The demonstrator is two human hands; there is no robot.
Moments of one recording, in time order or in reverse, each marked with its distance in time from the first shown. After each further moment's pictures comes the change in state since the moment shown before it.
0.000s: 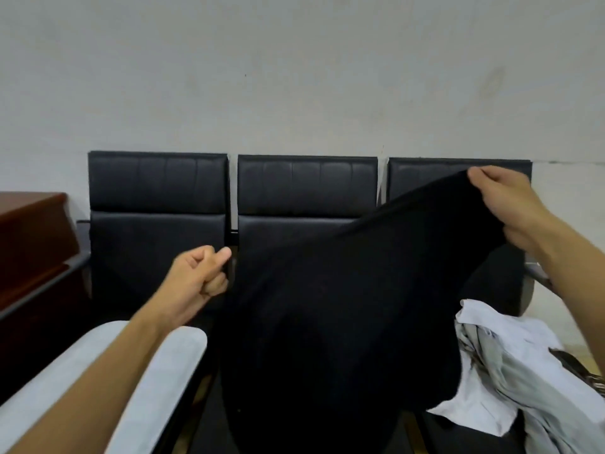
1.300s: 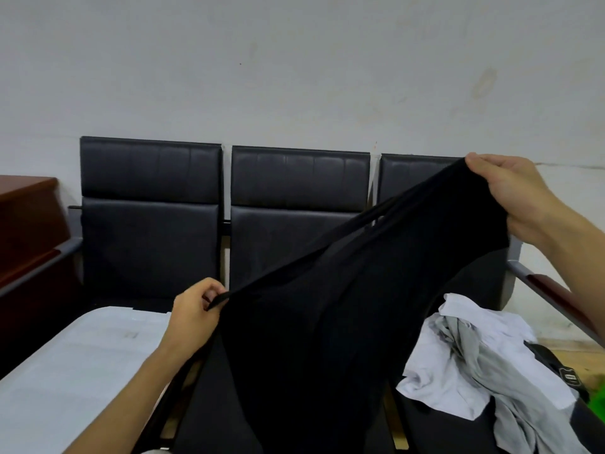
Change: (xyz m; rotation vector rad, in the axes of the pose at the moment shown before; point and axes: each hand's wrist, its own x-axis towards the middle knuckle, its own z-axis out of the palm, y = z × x) left_hand -0.038 -0.062 0.001 0.885 0.254 -0.062; right_hand -0.024 -0.034 -0.023 0.106 -0.089 0.058
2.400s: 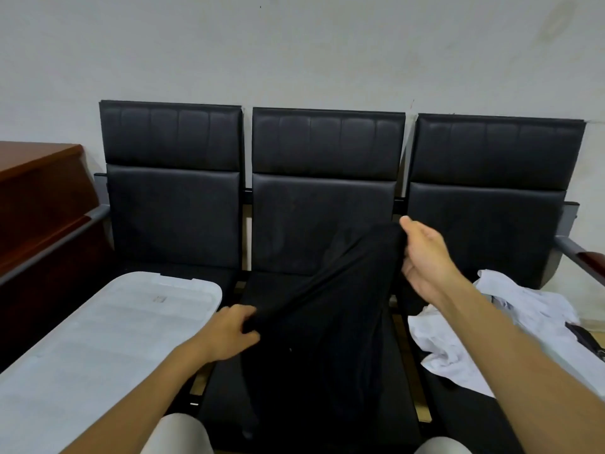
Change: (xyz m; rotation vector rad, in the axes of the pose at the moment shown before) left_hand -0.016 -0.062 0.022 0.382 -0.591 0.034; right_hand -0.050 0.111 0.146 0.454 -0.094 0.395
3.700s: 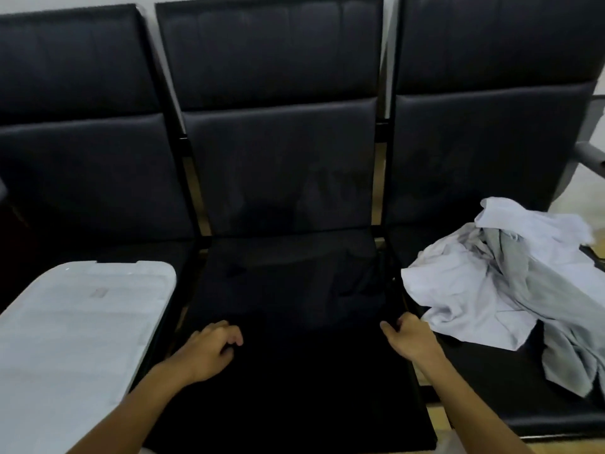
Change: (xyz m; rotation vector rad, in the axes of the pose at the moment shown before) left_hand 0.092 -0.080 0.109 0.264 -0.345 -0.025; right_hand 0.054 0.263 -0.136 -1.119 0.022 0.456
